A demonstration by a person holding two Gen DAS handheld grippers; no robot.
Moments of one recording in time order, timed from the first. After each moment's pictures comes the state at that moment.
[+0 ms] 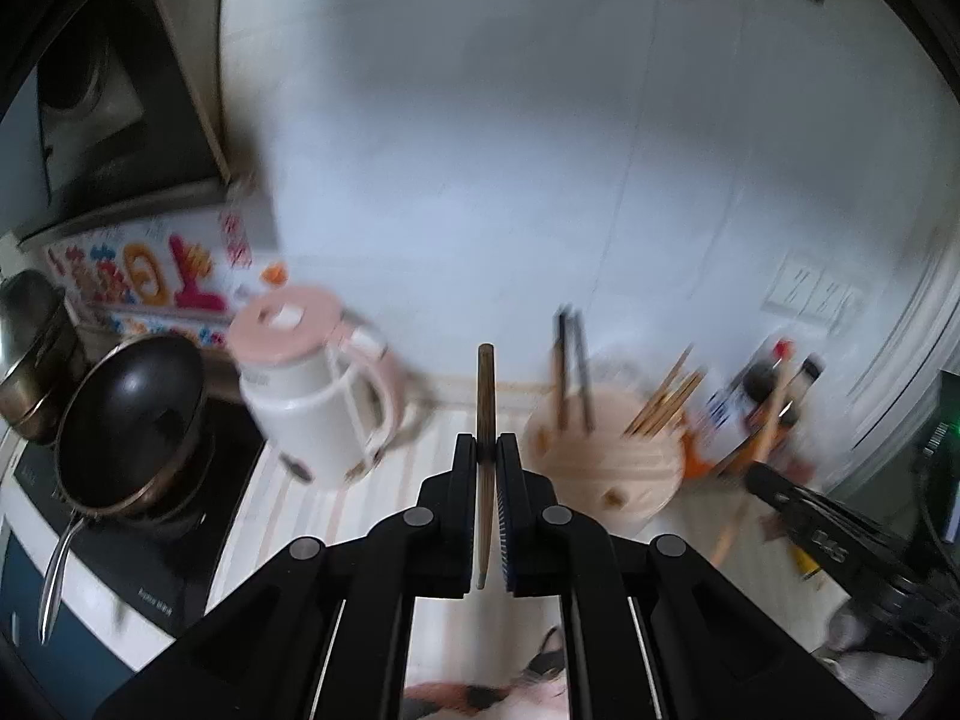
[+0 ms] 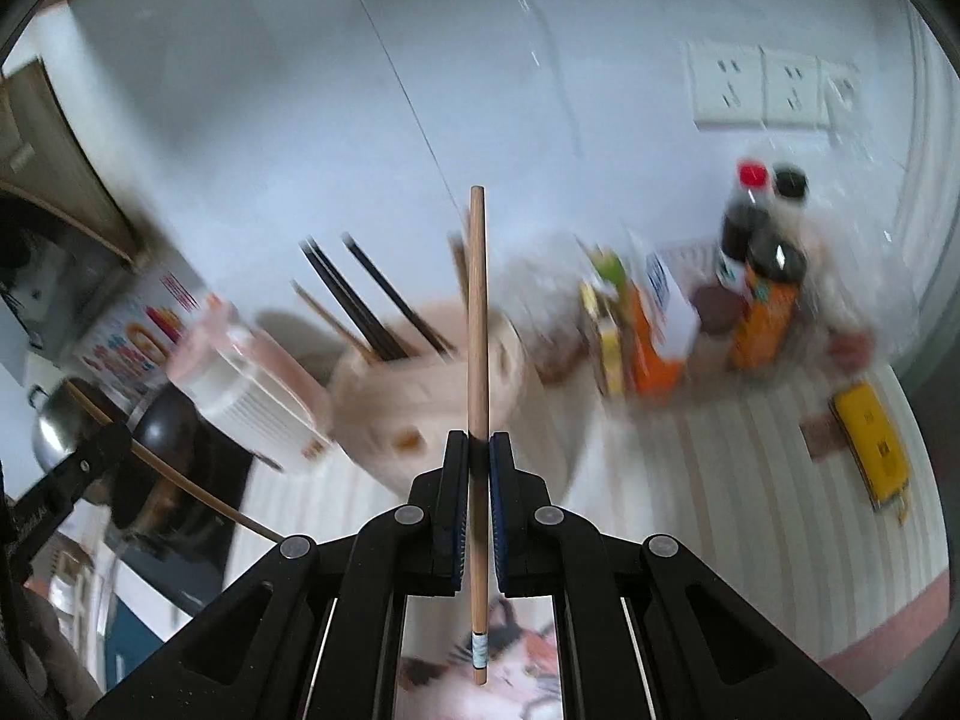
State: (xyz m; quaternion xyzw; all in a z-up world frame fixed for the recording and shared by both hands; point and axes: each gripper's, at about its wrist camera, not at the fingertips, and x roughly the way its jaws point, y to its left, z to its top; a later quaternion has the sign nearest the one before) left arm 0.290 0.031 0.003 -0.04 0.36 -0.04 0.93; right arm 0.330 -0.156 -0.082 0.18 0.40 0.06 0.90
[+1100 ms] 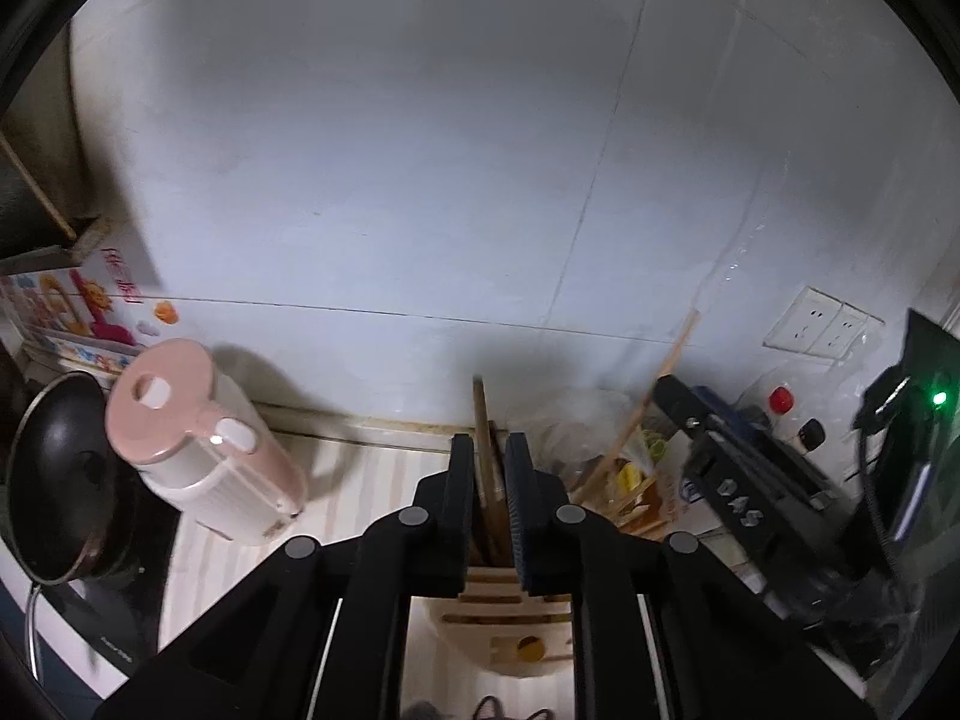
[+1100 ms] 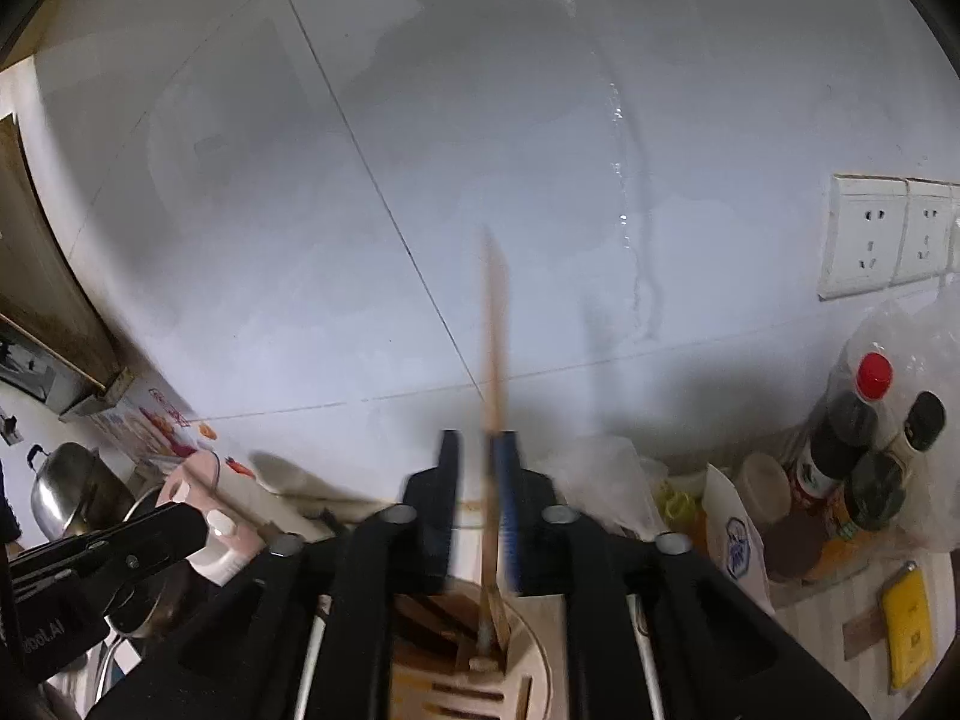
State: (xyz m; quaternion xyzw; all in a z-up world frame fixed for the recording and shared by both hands) left arm 0.414 -0.022 -0.014 -0.04 0.42 -0.06 0.90; right arm 0.490 -0.164 -0.060 0.16 0.34 0.08 0.92
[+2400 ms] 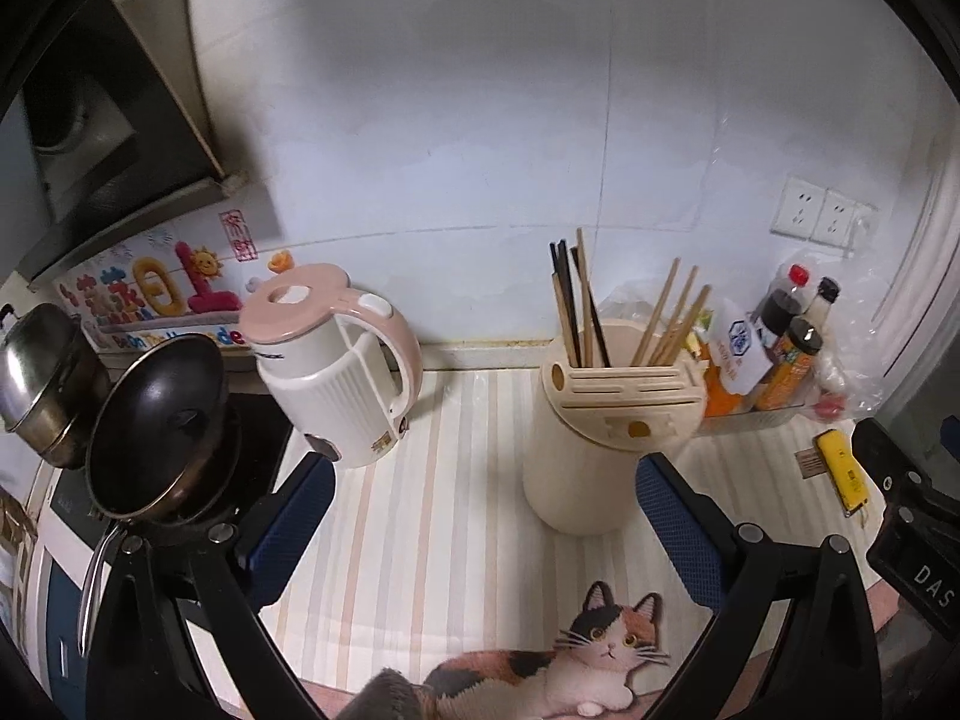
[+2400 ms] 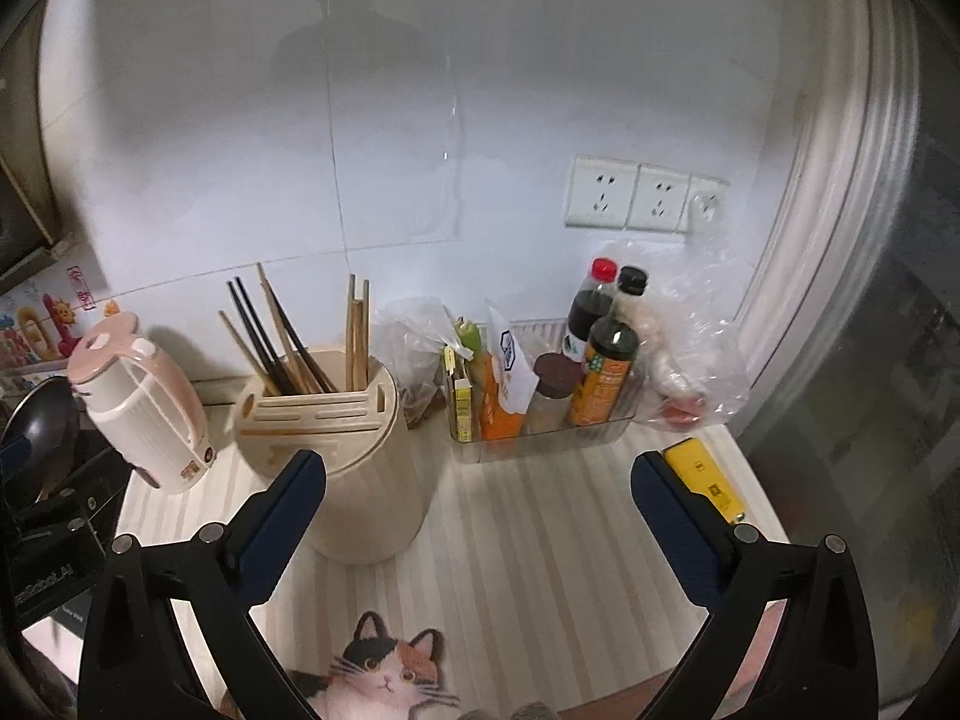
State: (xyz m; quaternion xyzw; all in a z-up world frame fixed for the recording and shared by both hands) left arm 0.260 0.020 -0.033 0.03 0.39 -0.03 0.92; right arm 0.262 -0.145 -0.038 0.04 0.36 -0.12 0.93
